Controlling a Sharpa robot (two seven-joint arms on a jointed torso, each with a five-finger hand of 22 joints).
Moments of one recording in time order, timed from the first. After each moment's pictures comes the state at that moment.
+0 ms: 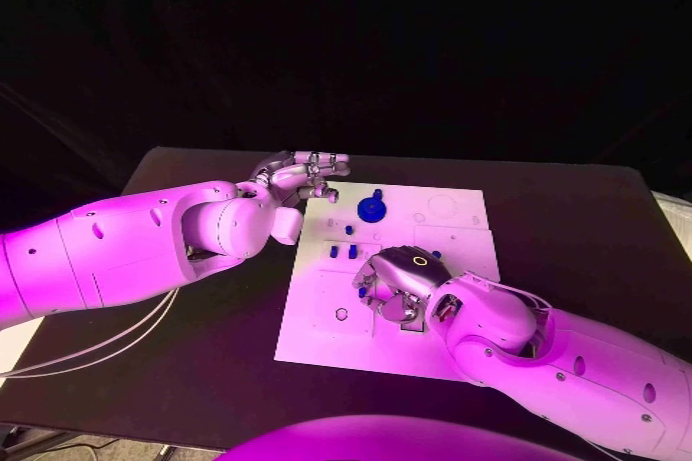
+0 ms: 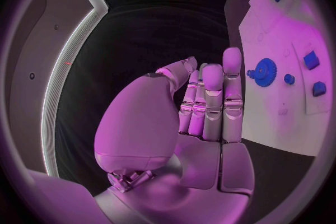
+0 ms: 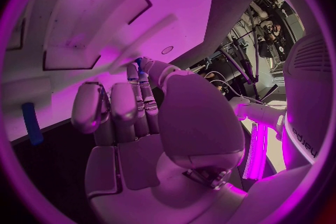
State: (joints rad) left arm 1.20 -0.88 -0.04 1.57 0.12 -0.35 0.25; left_hand 1.40 -0.16 0.48 -0.01 0.12 1.00 0.18 0.15 0.11 1.11 0.10 0.26 0.12 1.25 0.01 1.02 0.66 0.16 1.30 0.11 0.39 1.15; right arm 0.84 -0.65 0.11 1.72 -1.86 -0.23 -0.30; right_hand 1.36 -0.18 0.49 0.05 0.09 1.10 0.15 0.06 0.07 1.09 0.09 0.06 0.06 1.46 0.01 1.15 1.03 0.09 1.29 0.12 1.31 1.17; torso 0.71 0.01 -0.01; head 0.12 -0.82
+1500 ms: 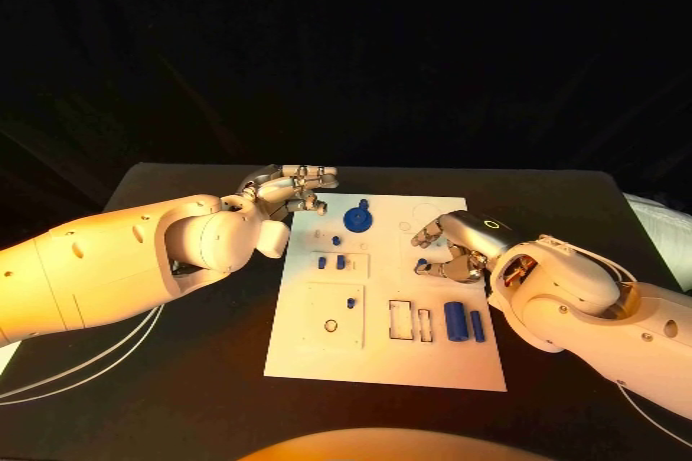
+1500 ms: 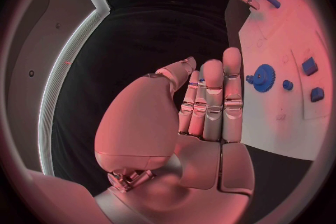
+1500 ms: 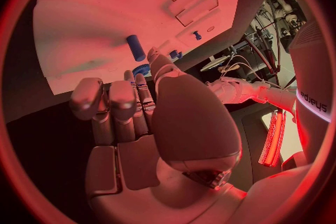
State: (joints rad) left arm 1.20 -0.88 -0.04 1.56 0.11 -0.30 0.23; left_hand 1.39 -0.15 0.47 -0.01 0.12 0.98 0.19 0.16 0.10 1.09 0.11 0.28 0.12 1.20 0.02 0.98 0.59 0.16 1.28 0.11 0.37 1.14; right arm 0.92 -0.88 0.19 1.76 -1.73 -0.25 -0.32; right_hand 1.47 -0.14 0.14 0.15 0.14 1.00 0.11 0.06 0.07 0.99 0.10 0.13 0.07 1.46 0.02 1.10 0.93 0.09 1.27 0.12 1.24 1.08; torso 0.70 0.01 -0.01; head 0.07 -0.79
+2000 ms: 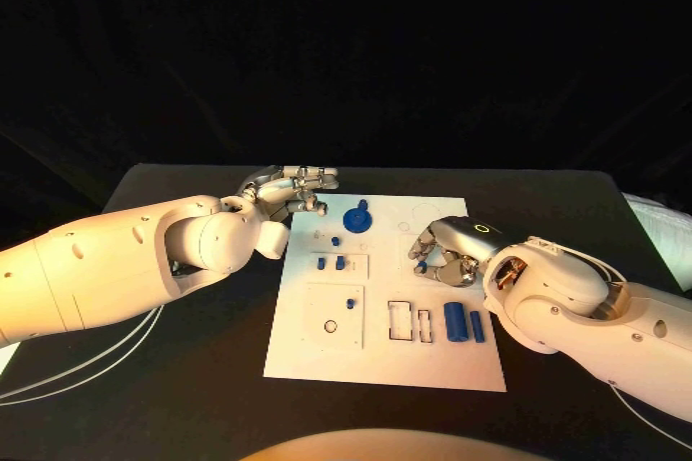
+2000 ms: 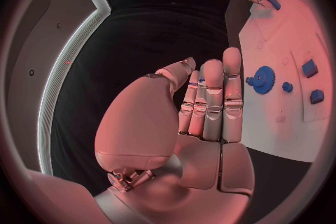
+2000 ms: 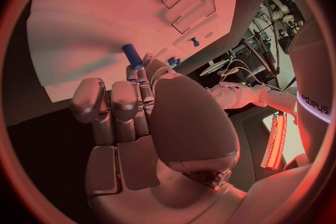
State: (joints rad) left arm 1.20 -0.88 -0.04 1.56 0.11 -0.28 0.22; left_hand 1.38 -0.15 0.47 0.00 0.12 0.98 0.19 0.16 0.10 1.09 0.11 0.28 0.12 1.20 0.02 0.98 0.59 0.16 1.28 0.11 0.37 1.14; right arm 0.92 -0.86 0.19 1.75 -1.74 -0.19 -0.34; right_hand 1.51 -0.10 0.24 0.16 0.11 1.10 0.13 0.08 0.08 1.11 0.08 0.18 0.06 1.46 0.00 1.11 0.94 0.09 1.28 0.10 1.25 1.11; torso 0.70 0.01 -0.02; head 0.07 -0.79
